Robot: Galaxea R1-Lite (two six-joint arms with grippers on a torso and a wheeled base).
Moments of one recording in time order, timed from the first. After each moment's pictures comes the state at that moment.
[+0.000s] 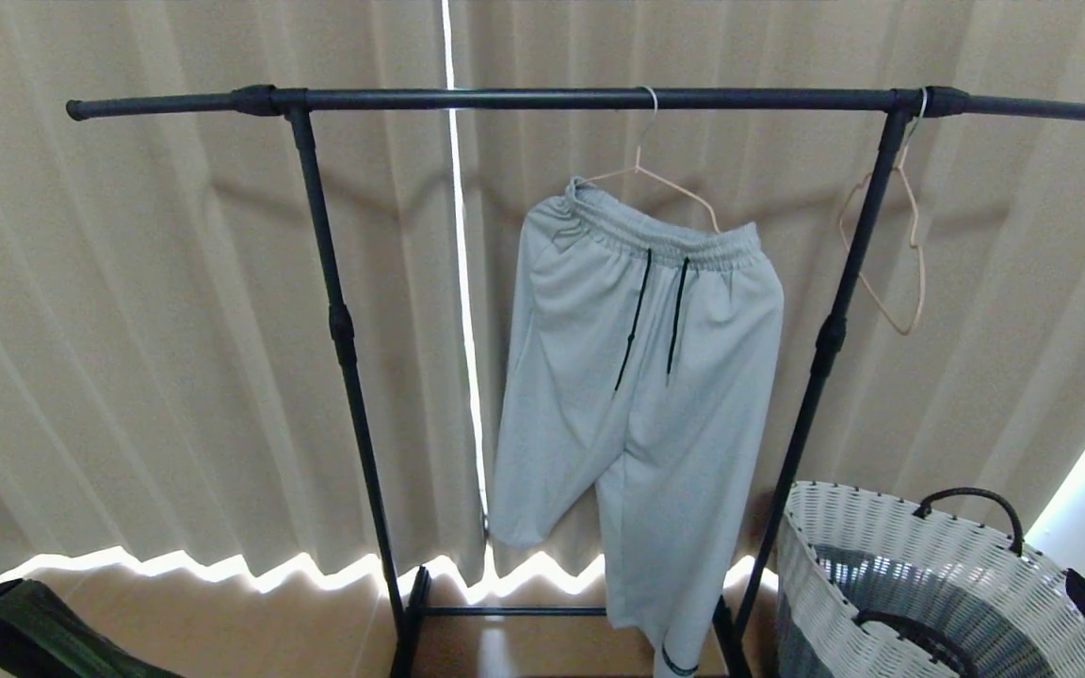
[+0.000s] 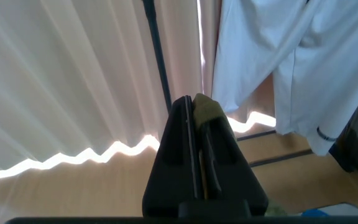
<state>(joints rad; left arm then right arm) 0.08 0.60 -0.22 -0.21 -0.23 0.18 -0.07 0.79 -0.13 -0.37 -0.11 -0.25</state>
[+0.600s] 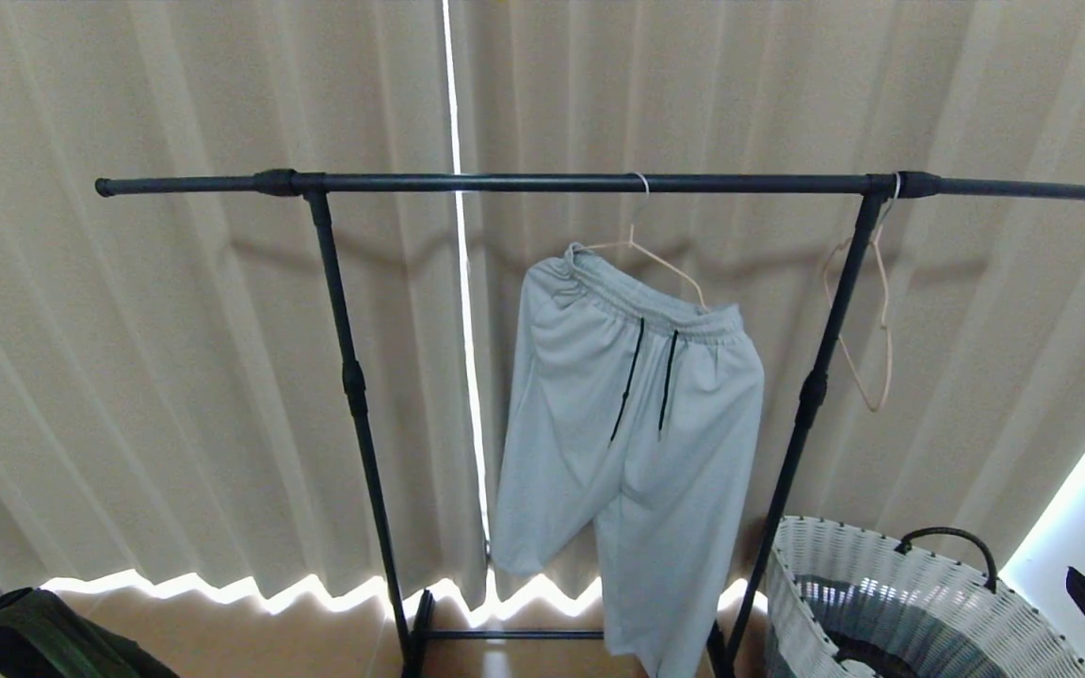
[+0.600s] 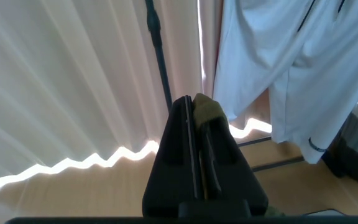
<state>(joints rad) 0.07 0.60 -0.20 -0.21 -0.23 0.18 -0.08 0.79 -0.14 -0.37 -0.11 -0.25</state>
